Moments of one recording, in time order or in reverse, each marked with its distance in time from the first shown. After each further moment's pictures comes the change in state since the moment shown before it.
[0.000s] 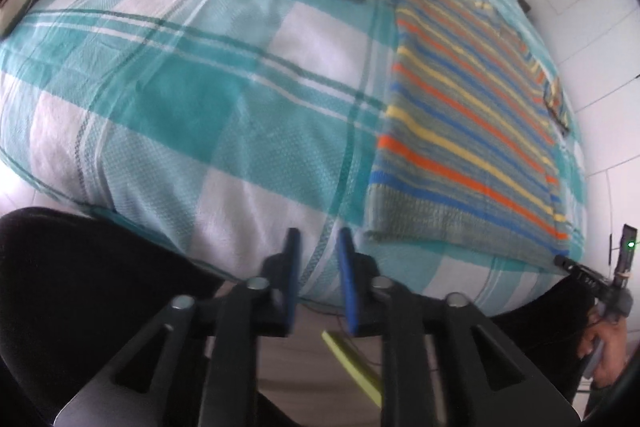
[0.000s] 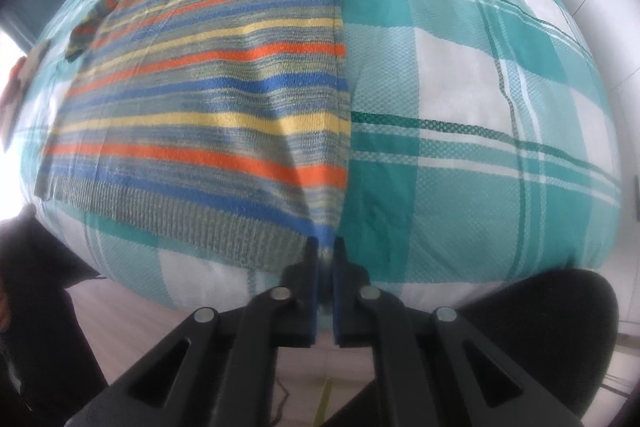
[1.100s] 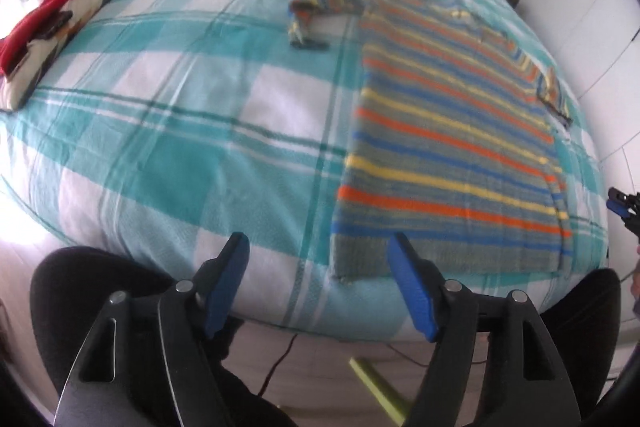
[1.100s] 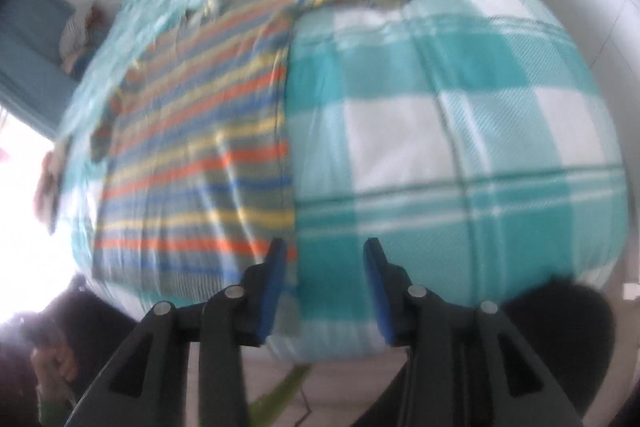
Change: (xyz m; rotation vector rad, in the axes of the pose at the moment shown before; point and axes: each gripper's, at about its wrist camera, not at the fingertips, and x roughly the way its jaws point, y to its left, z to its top) left arm -0.054 -0.031 0.057 0.131 -0.130 0.120; right arm -0.061 -0.099 0.049 0.272 -0.225 0.236
